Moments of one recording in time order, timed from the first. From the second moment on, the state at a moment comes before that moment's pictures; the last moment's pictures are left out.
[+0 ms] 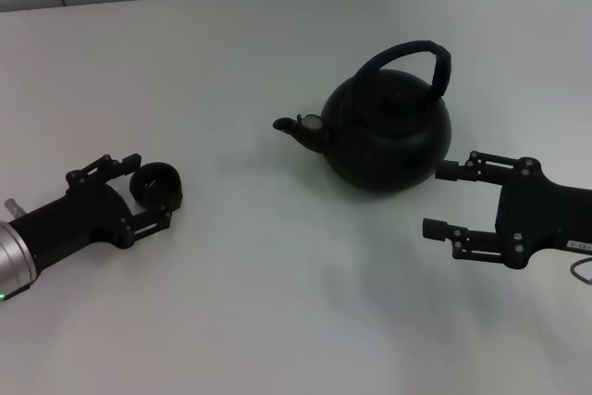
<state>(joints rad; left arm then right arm) -0.50 -2.07 0.51 0.23 1.92 1.21 -0.71 0.31 2.08 -0.52 -0.62 -2.00 -1.77 0.91</state>
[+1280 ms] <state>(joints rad) -0.51 -2.07 0.54 0.22 1.92 1.18 -0.71 0.33 2.08 -0.52 -0.61 -2.00 -1.75 0.91</state>
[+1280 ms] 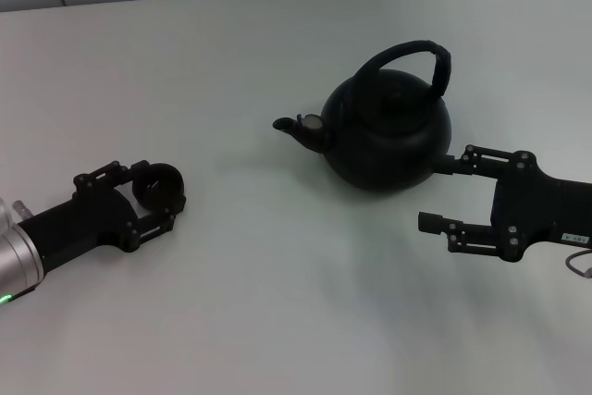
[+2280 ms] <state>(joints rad) -0.64 -2.08 0.53 0.10 1.89 1.17 -0.69 0.33 2.08 -0.51 -0.61 -1.99 -1.75 0.90</state>
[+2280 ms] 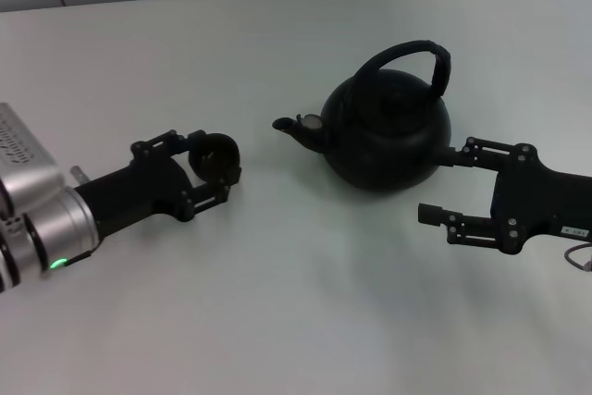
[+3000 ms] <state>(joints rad) -0.66 -2.08 0.50 0.02 1.89 1.09 -0.61 0.33 2.08 -0.51 -0.61 -1.99 -1.75 0.90</state>
